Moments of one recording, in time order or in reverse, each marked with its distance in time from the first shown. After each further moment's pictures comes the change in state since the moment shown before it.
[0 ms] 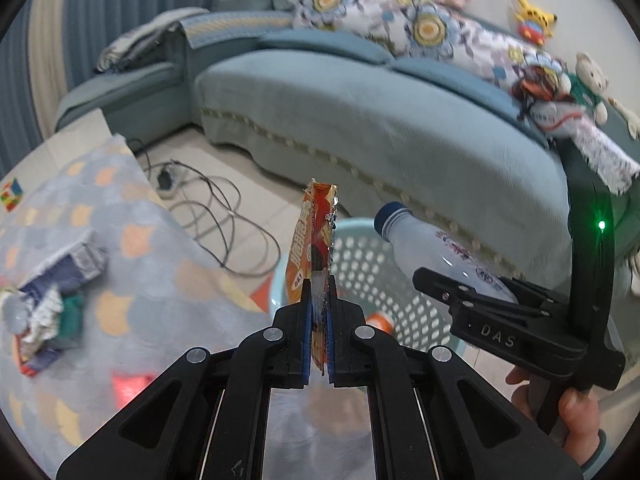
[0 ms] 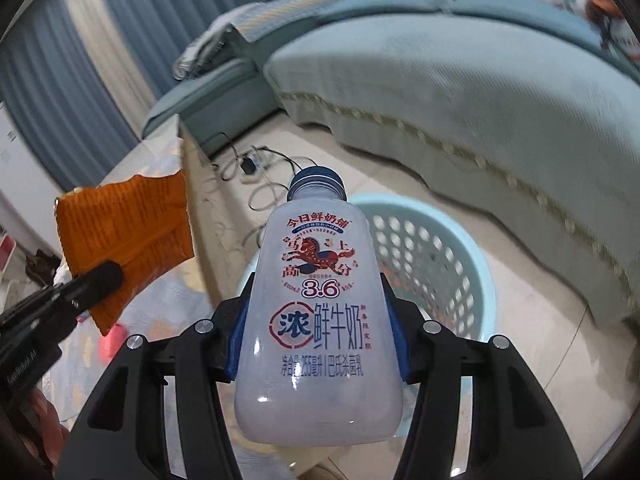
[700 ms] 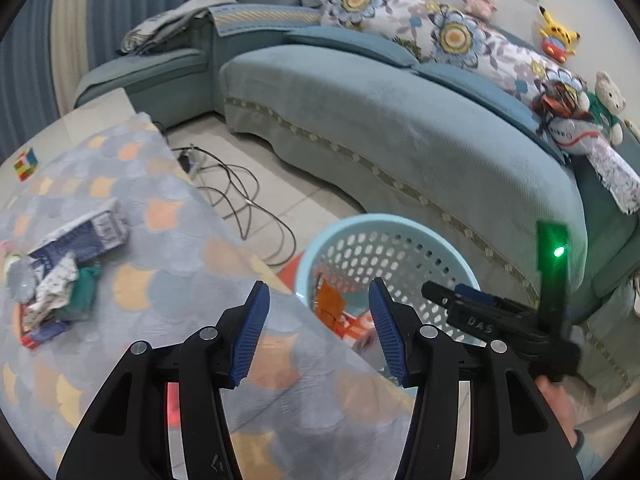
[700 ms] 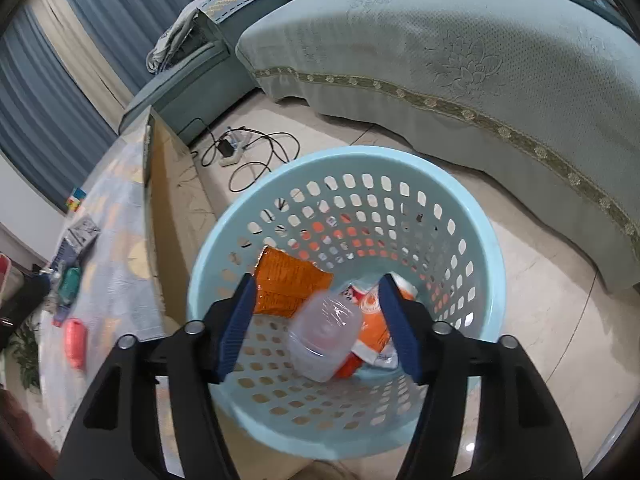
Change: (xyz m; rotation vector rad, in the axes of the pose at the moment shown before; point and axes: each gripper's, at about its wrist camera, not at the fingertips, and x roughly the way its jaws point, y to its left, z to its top) left arm -0.019 0.032 -0.010 -0.096 -0.026 0.046; right arm 0.046 -0.023 -0.016 0.058 0.053 -0.029
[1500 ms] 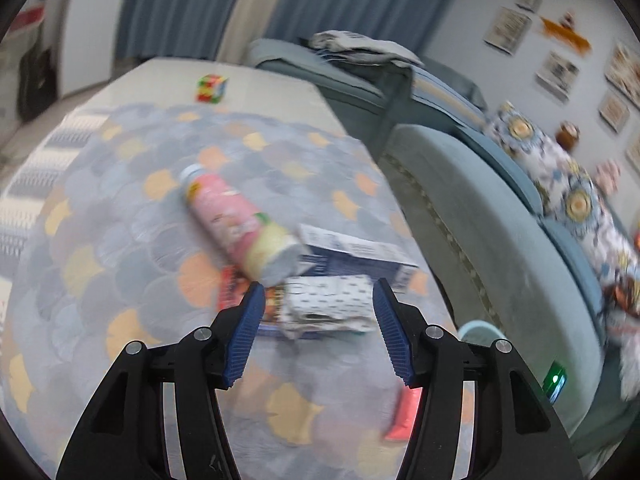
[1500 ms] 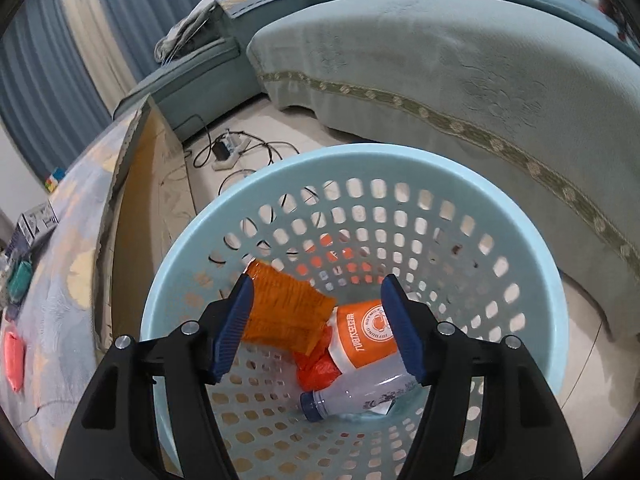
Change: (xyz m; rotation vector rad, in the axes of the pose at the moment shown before) left arm -0.106 0.240 -0.032 -0.569 -0.184 0.212; right arm 0.065 0.032 0.008 -0.140 -0.077 -0.057
